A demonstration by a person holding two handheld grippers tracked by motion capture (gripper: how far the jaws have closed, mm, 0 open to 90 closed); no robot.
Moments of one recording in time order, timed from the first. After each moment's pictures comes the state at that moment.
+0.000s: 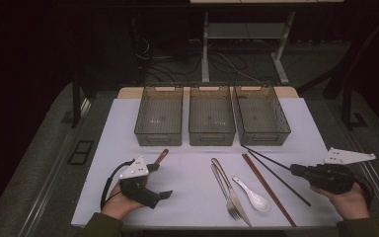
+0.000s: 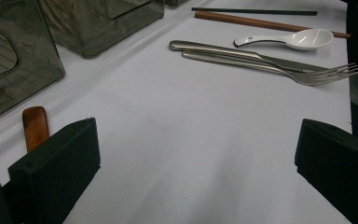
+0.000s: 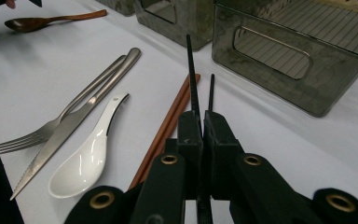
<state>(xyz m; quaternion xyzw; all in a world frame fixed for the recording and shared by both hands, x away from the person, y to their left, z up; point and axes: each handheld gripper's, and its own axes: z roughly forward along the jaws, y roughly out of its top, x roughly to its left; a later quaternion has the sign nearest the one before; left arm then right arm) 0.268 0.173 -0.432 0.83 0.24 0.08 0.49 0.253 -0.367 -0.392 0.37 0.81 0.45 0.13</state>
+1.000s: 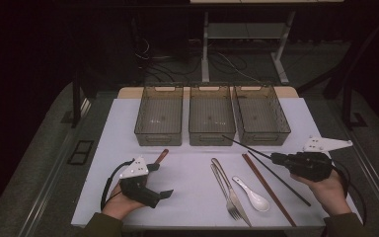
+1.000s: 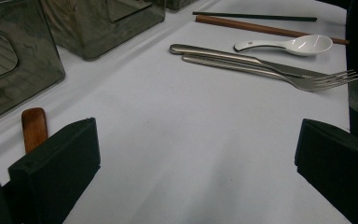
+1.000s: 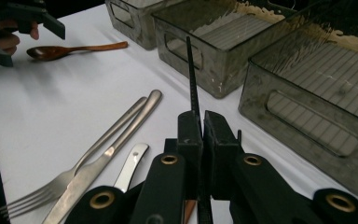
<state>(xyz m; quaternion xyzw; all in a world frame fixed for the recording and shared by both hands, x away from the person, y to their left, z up) 0.267 0.171 -0.431 0.83 0.25 0.07 0.50 0.277 -0.318 -0.372 0.33 0.81 0.47 0.13</state>
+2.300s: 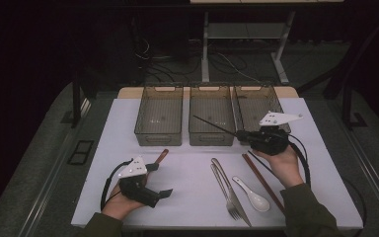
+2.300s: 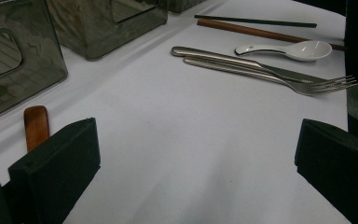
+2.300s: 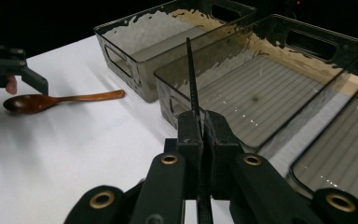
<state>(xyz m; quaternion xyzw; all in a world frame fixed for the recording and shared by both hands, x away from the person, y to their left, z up) 0.267 0.173 -0.432 0.82 0.26 0.07 0.50 0.335 -0.226 -0.351 0.33 0.80 0.48 0.14</state>
